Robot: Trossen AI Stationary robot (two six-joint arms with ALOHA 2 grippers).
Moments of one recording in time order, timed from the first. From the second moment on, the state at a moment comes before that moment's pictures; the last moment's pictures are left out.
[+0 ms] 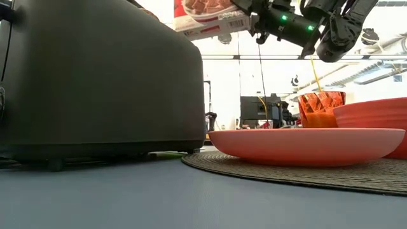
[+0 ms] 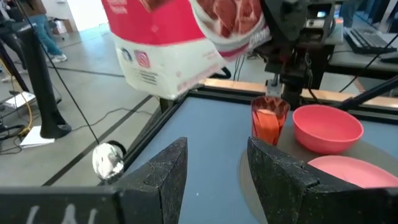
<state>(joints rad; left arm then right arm) 0.17 0.87 0.73 -0.03 -0.16 0.02 -0.27 1.49 0.56 1.55 0.03 0.04</state>
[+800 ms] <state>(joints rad) 0.17 1.09 0.73 0.30 -0.16 0.06 -0.27 1.29 0.56 1.55 0.03 0.04</state>
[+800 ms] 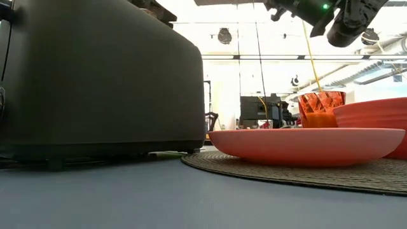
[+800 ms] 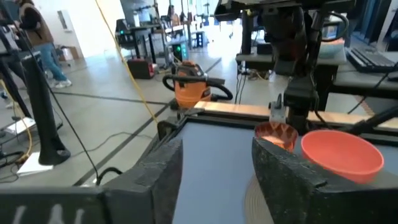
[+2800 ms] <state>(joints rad) 0.17 1.66 0.85 1.31 0.01 -0.19 -0.27 1.25 0.56 1.51 -0.02 0.09</state>
